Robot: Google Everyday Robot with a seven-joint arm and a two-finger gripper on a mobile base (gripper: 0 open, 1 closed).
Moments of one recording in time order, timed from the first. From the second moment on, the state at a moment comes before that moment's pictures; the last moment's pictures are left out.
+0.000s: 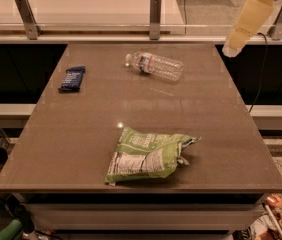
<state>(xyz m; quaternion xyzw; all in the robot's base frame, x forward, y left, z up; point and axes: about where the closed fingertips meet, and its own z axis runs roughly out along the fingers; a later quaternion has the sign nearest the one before) 0.574 -0.210 1.045 -0.53 0.81 -0.05 0.22</state>
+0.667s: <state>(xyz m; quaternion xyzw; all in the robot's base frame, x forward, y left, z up) 0.628 -0.181 1.006 -0.51 0.83 -0.01 0.23</state>
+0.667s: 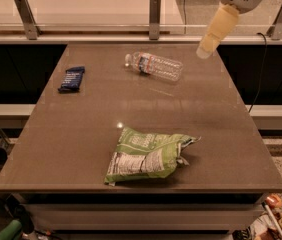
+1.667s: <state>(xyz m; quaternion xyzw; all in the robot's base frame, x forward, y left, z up) 0.659 -0.127 0.971 -0.51 0.82 0.02 0.27</state>
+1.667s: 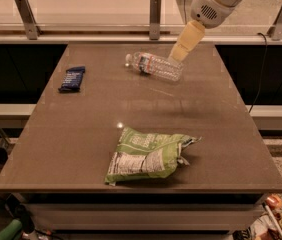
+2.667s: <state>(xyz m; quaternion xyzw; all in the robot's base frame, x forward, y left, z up) 0.710 -0.115 0.934 -0.52 0.82 0.05 0.25</state>
